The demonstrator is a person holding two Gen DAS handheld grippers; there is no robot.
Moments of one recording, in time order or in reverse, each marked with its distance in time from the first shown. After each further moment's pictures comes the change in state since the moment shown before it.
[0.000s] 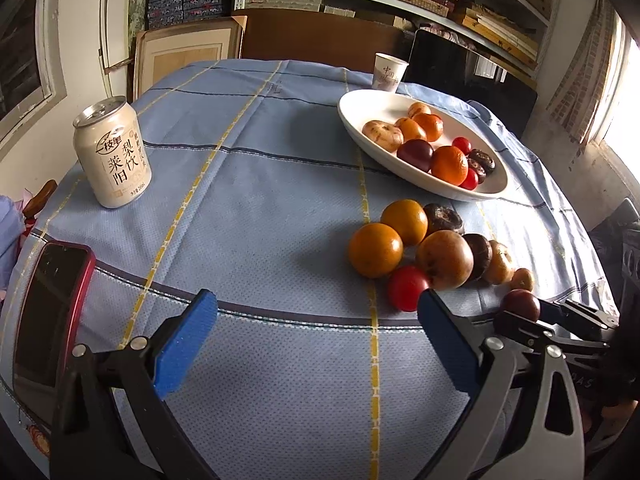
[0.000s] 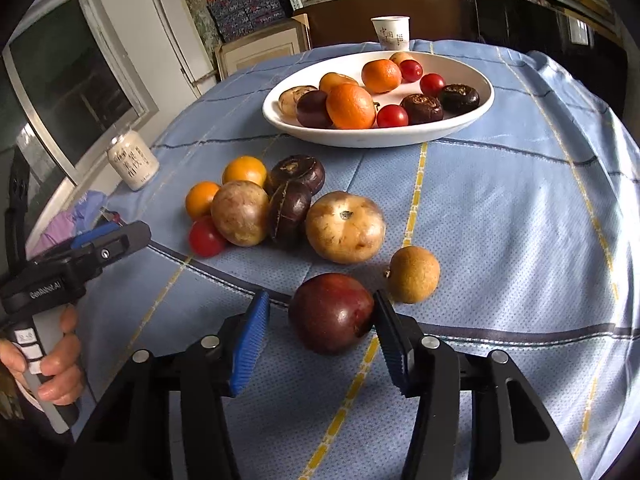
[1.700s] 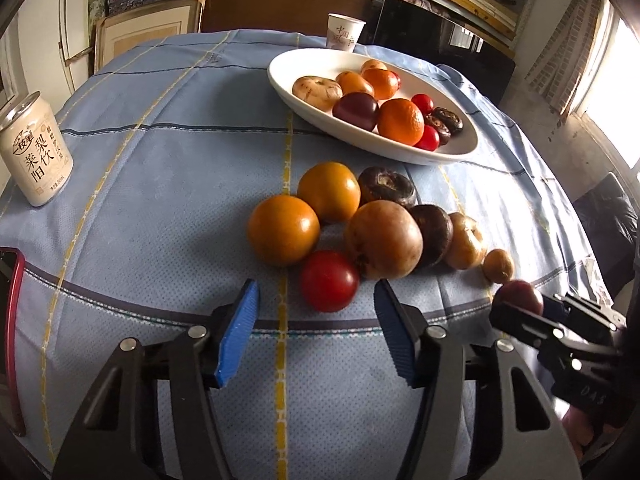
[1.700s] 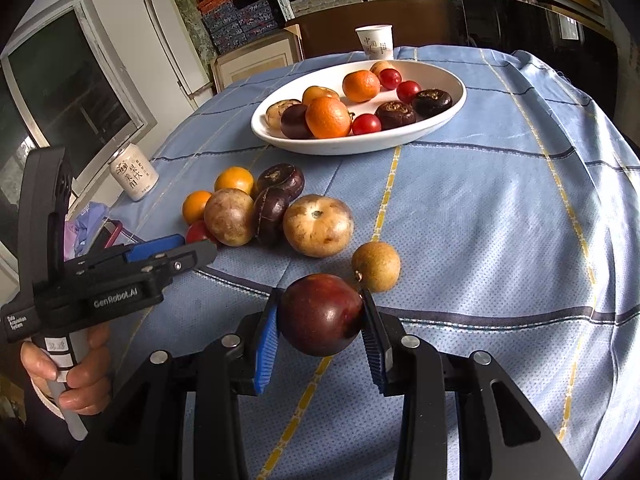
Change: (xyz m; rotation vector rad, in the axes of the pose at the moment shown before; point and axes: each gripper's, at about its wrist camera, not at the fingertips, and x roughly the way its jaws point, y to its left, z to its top) left arm 0.041 -0.051 0.002 0.053 0.111 -0.092; right arm -0.018 -0.022 -0.009 0.055 -0.028 0.035
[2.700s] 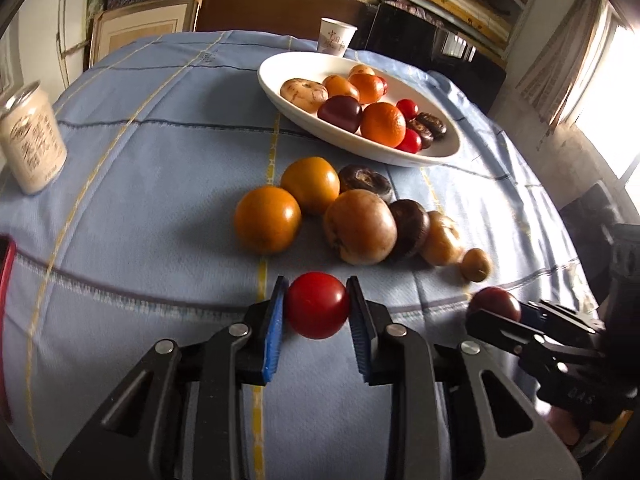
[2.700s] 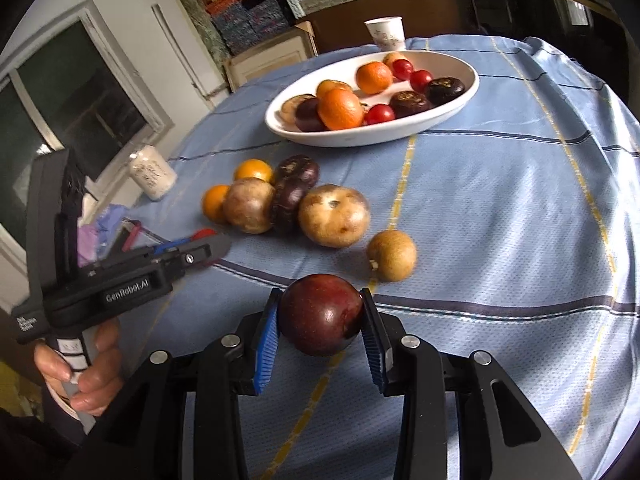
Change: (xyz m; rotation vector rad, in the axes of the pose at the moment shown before) left arm -0.013 -0.001 -0.011 -0.034 -0.025 -0.069; right arm -0.004 -0.002 -0.005 0.013 -0.010 0.118
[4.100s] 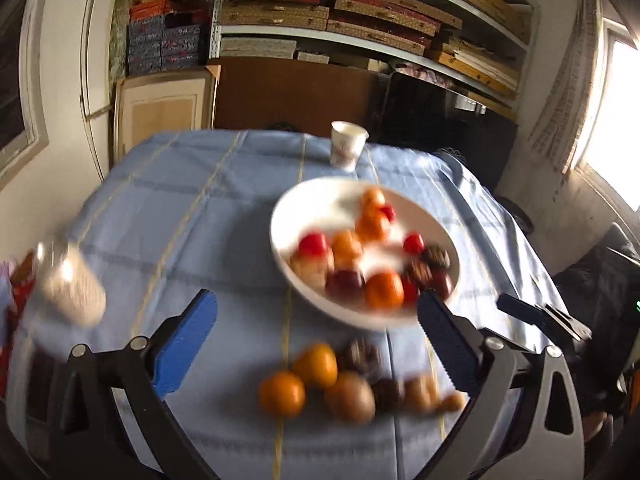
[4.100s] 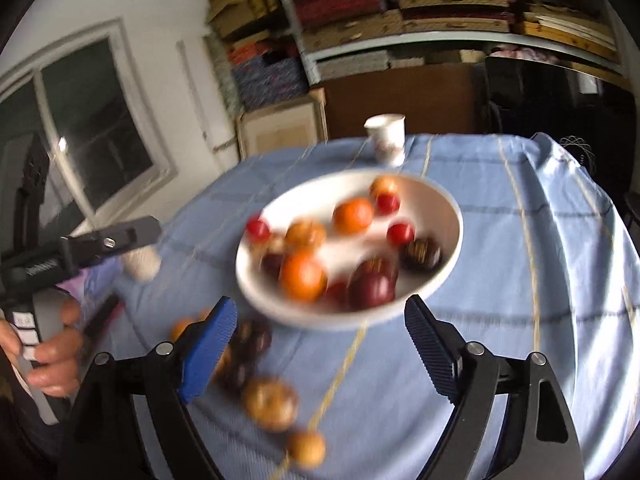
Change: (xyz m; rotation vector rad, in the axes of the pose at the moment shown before) left arm -0.043 -0.023 0.088 0.028 -0.228 0.100; right arm -0.011 -0.036 0.085 -0.148 -0.184 -0.041
